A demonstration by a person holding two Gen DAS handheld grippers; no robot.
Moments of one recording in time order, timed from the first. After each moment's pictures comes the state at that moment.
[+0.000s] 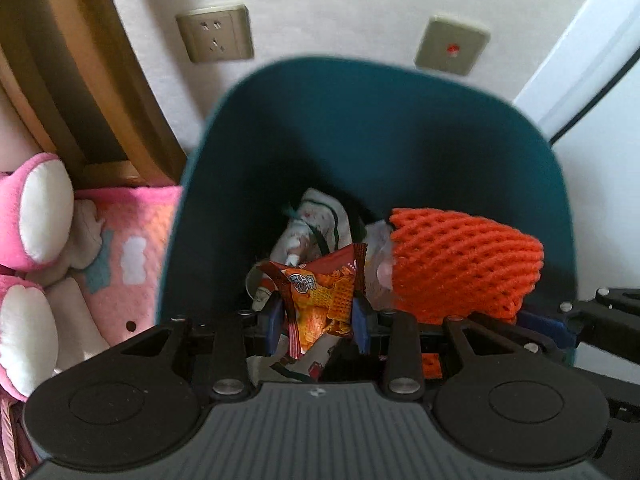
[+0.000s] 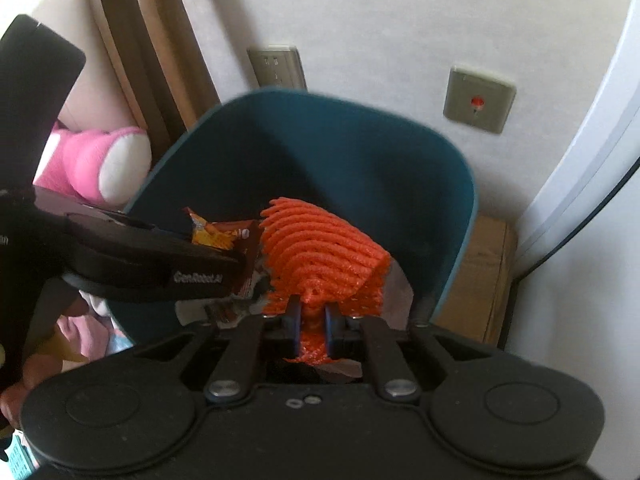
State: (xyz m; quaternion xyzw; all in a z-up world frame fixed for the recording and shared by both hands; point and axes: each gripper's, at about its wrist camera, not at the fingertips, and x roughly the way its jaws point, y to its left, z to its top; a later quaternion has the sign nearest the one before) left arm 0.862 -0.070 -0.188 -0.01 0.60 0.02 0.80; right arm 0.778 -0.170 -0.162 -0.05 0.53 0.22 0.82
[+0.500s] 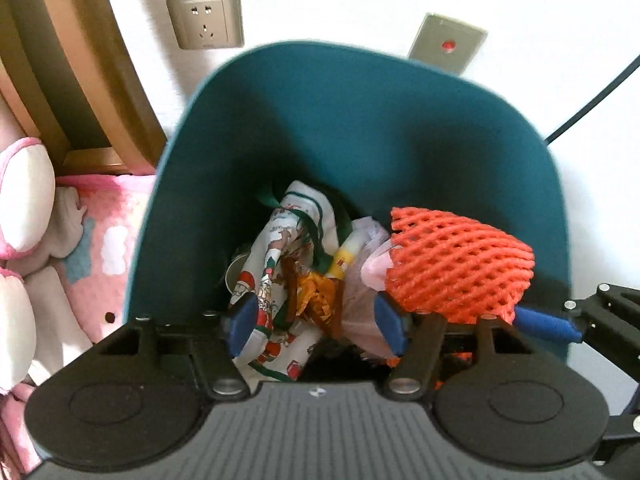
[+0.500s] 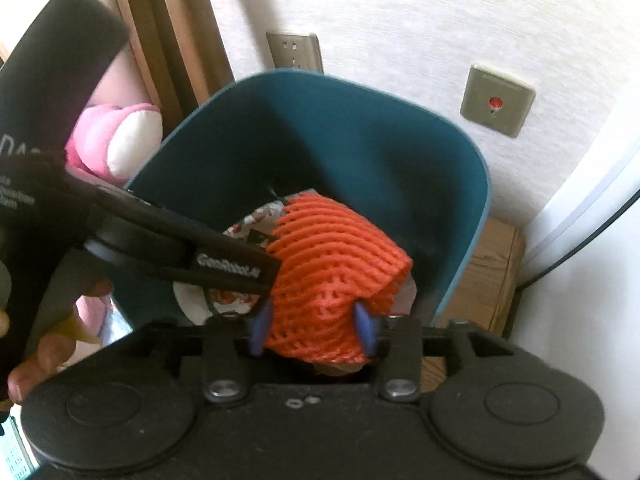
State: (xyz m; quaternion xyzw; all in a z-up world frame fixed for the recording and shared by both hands) left arm 0.860 -0.069 -0.189 -0.05 0.59 0.01 0.80; right arm 0.767 -0.171 -0.163 -0.08 0.51 0.25 0.82
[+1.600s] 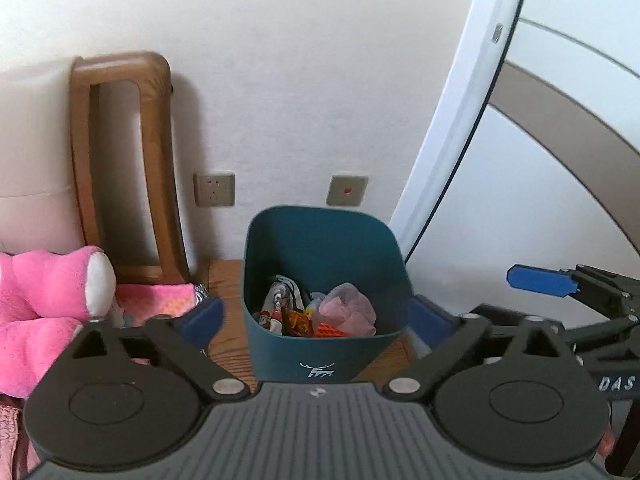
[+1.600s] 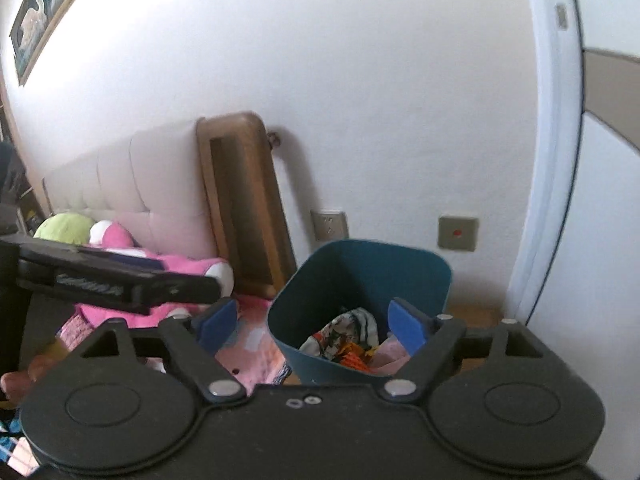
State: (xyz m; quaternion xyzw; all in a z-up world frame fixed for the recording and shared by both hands) left arm 0.652 -0.027 -0.017 -0.03 0.36 -0.09 0.93; right arm 0.578 -0.189 -0.019 0.02 0.28 0.22 0.93
